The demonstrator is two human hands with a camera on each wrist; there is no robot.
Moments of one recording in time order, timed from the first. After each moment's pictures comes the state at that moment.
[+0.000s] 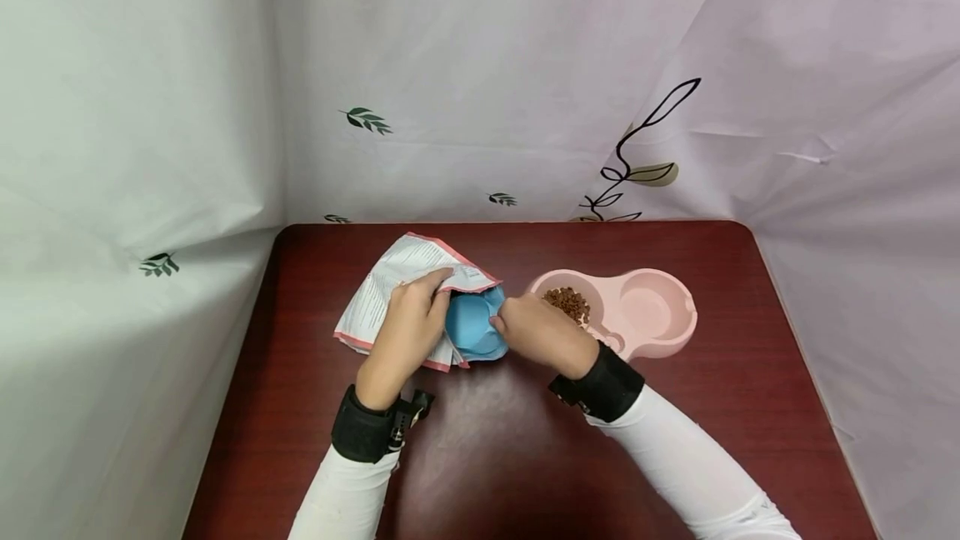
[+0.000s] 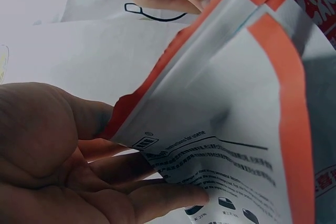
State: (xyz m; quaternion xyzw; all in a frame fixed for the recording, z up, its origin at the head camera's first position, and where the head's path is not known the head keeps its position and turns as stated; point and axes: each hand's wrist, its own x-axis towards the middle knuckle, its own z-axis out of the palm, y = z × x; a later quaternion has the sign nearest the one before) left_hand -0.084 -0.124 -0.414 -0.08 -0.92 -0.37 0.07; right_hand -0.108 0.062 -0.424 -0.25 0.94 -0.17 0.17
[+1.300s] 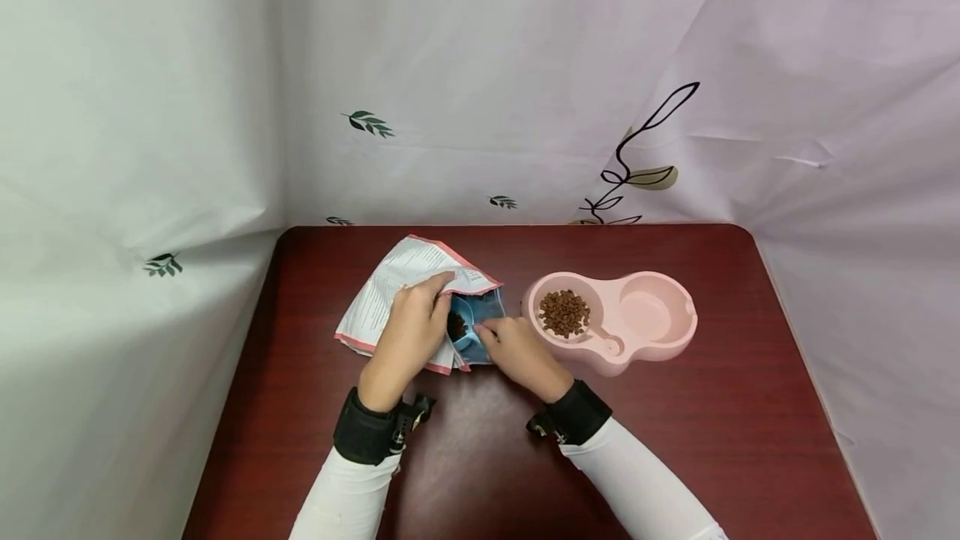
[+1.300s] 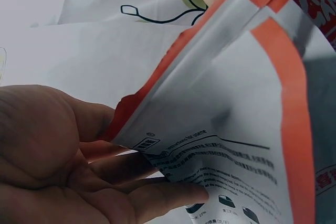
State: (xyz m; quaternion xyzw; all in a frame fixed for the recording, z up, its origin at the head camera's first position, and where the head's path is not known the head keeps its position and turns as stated) left_hand -0.082 -0.124 -0.417 -0.09 -0.93 -0.36 0.06; right_hand -0.090 0.048 -0.501 -0.22 0.91 -0.36 0.05
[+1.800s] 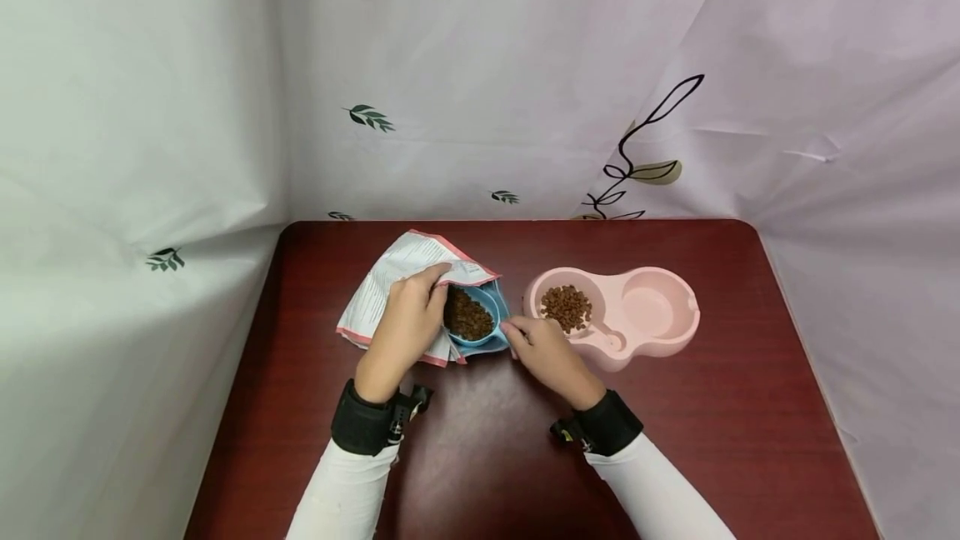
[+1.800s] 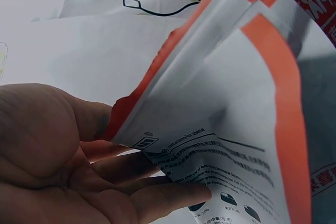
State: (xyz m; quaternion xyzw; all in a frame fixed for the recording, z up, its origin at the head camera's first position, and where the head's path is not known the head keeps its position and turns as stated) left_hand -0.085 -0.127 -0.411 -0.07 -0.93 -0.36 0.06; right_hand -0.080 0.086 -0.502 -0.21 0.88 -0.42 0.04
